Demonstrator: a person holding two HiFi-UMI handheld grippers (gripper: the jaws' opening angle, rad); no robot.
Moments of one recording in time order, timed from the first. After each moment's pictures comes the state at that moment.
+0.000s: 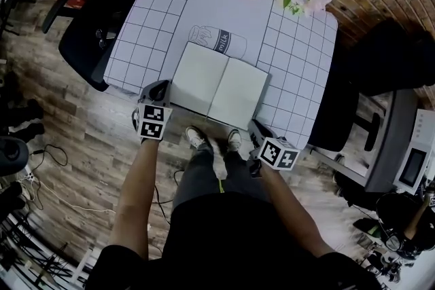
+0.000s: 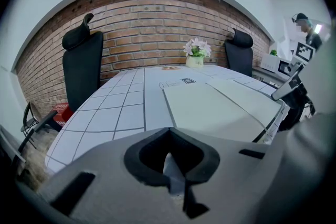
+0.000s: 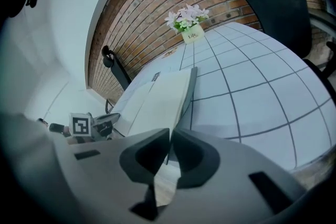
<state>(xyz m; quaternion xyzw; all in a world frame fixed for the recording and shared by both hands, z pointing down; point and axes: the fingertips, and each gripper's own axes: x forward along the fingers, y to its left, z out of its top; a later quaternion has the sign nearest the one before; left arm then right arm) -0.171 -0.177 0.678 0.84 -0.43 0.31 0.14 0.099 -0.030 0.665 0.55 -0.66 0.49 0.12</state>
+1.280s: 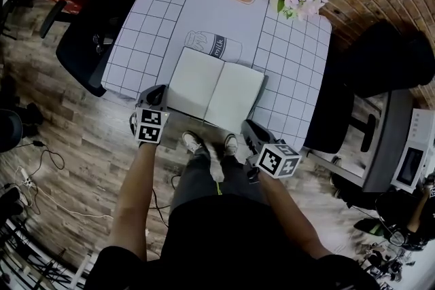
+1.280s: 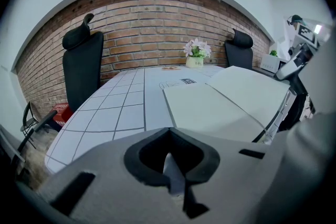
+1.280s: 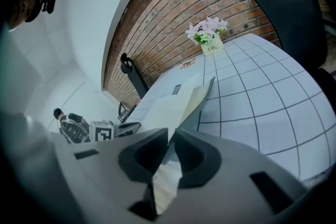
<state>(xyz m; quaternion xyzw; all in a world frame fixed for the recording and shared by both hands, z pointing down) -0.171 -0.177 0.680 0.84 -0.43 0.31 0.15 0.073 -0.050 0.602 0.52 -0.72 0.46 0.08</state>
